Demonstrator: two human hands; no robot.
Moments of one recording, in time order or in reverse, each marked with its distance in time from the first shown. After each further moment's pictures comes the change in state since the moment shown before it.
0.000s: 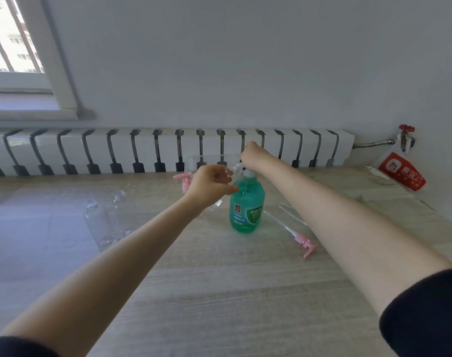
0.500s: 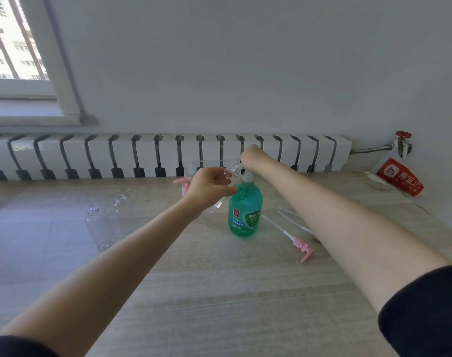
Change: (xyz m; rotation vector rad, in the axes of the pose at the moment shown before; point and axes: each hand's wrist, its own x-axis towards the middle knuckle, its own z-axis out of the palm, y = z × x) left_hand 0.000 0.007 -0.002 -0.008 0.002 -0.001; right_hand -0.006 -0.005 -0.009 0.023 -0.001 0.008
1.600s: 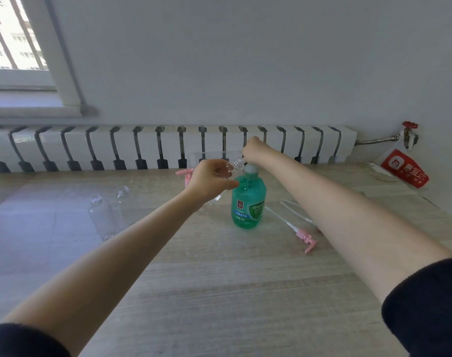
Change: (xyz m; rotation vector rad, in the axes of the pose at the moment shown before) left_hand -0.002 -0.002 -0.002 0.079 0.002 0.037; right_hand 0.000 0.000 0.006 -0.062 0.005 -0.022
